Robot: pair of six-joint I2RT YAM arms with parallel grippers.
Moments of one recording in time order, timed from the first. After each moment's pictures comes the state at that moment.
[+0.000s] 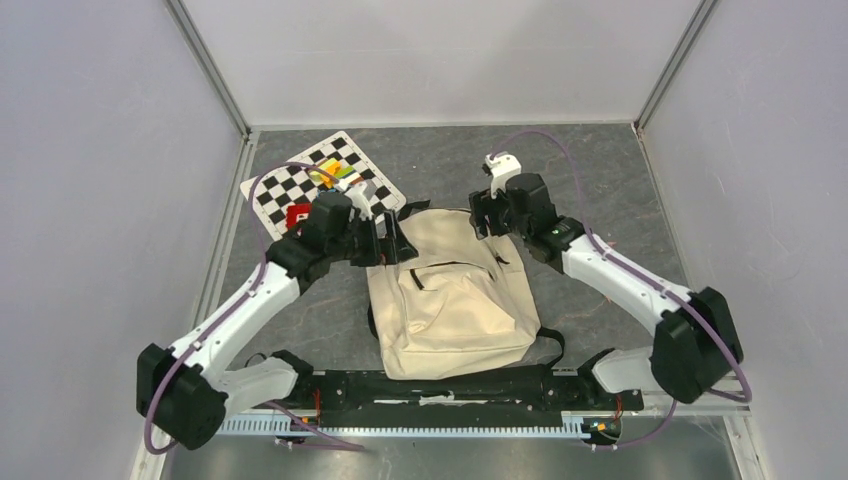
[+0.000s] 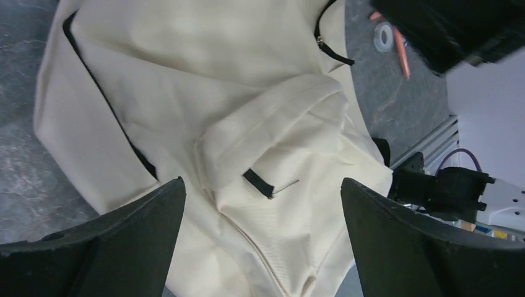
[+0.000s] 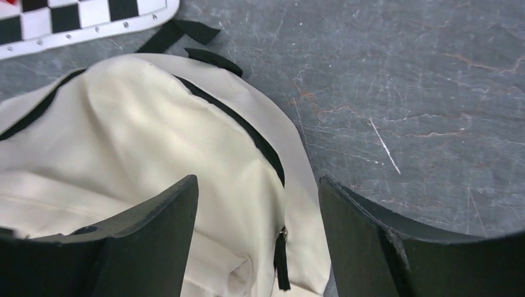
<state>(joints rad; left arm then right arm) -0.55 1.08 0.86 -0.44 0.30 -0.57 0.57 1.39 0.95 -0.11 0.08 0.08</state>
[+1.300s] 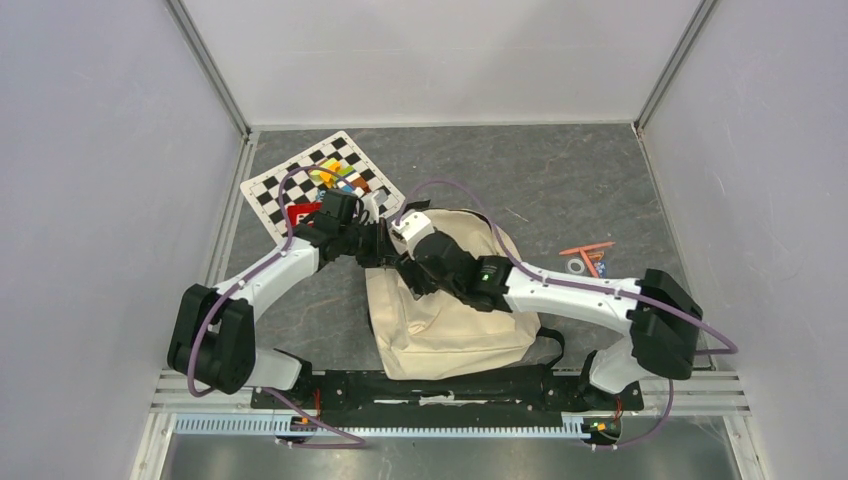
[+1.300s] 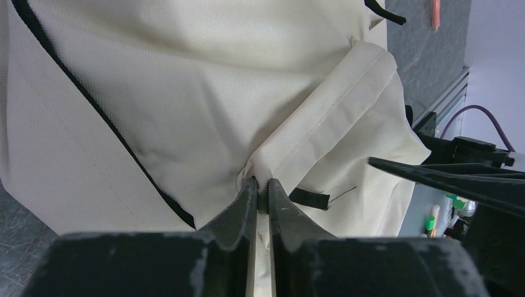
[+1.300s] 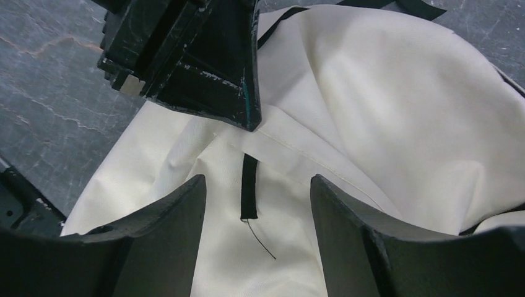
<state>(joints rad) -0.37 1.38 0.84 -0.35 0.56 -0.41 1.10 1.49 1.06 -0.19 0.30 0.21</state>
